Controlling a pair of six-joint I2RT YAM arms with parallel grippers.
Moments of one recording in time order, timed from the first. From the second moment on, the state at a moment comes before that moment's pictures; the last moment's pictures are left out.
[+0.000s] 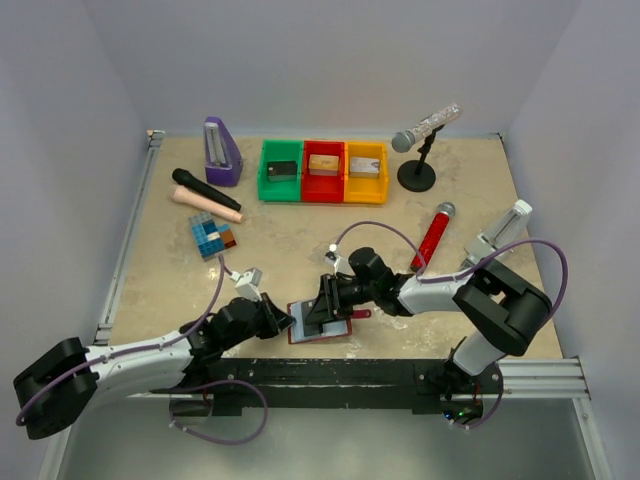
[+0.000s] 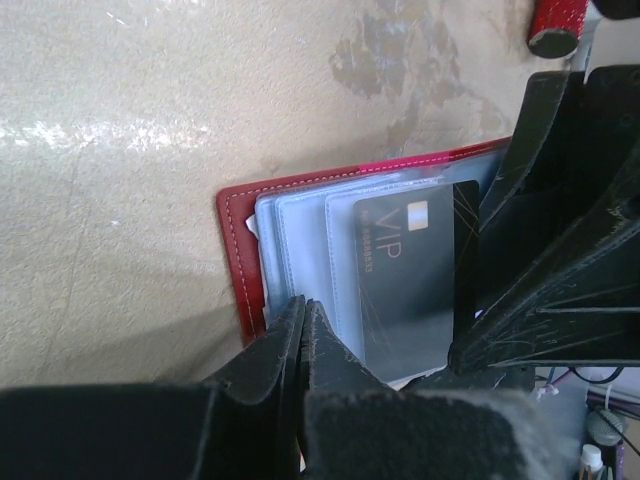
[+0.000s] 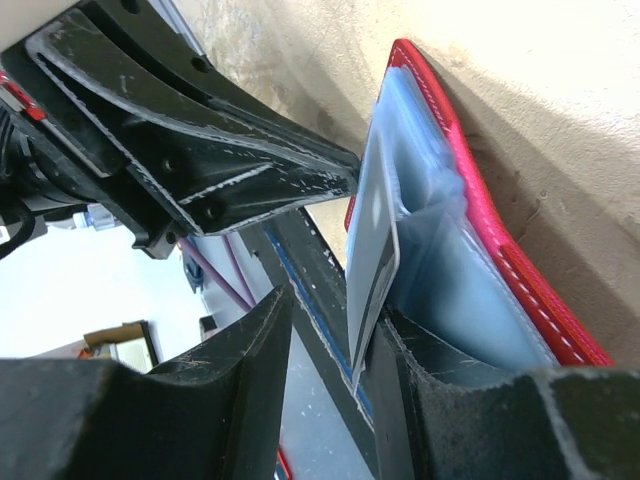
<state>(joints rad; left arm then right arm) -0.96 0.81 0.05 0.23 -0.15 -1.09 0.85 1.58 0.55 0.40 -0.64 0.96</state>
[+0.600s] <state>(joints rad) -0.96 0.94 0.05 0.38 -0.10 -1.08 0.85 1.63 0.58 0.39 -0.64 0.96</state>
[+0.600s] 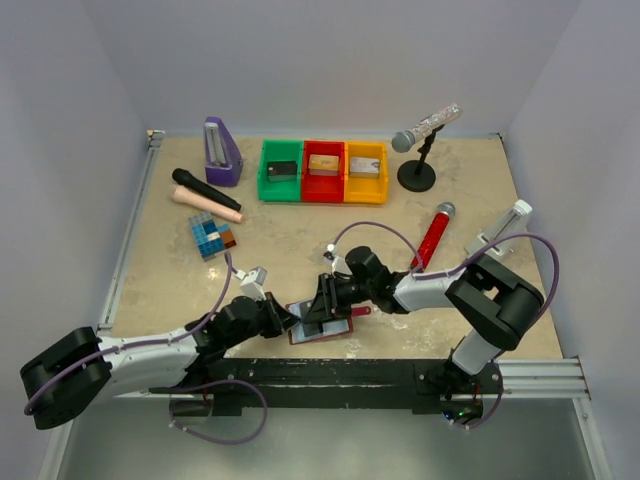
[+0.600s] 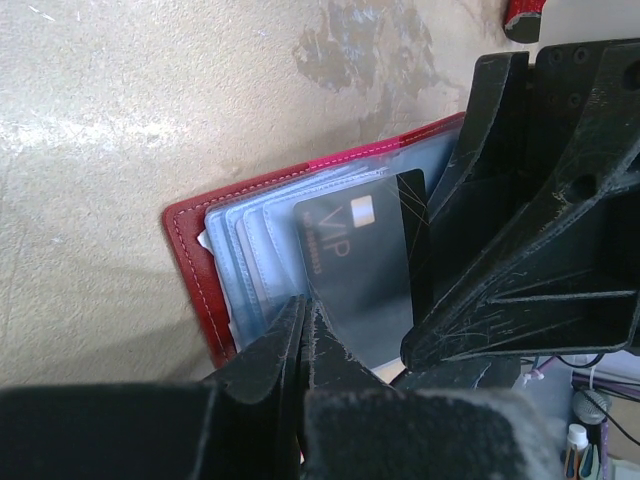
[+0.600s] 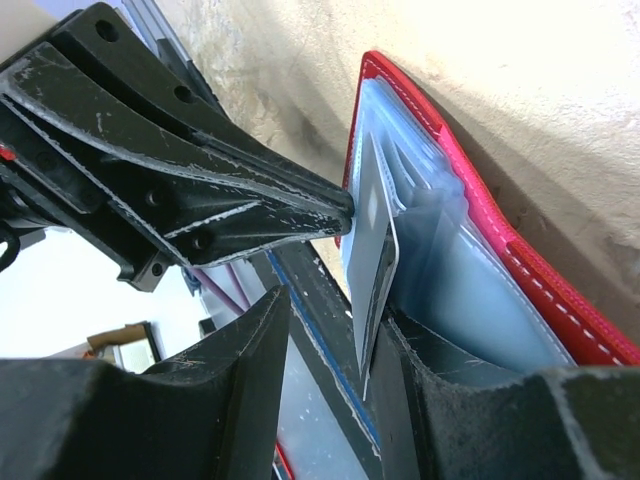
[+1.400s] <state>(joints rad) -0.96 1.00 0.05 0.42 -0.11 -1.12 0.85 1.58 0.58 0.30 -0.60 0.92</state>
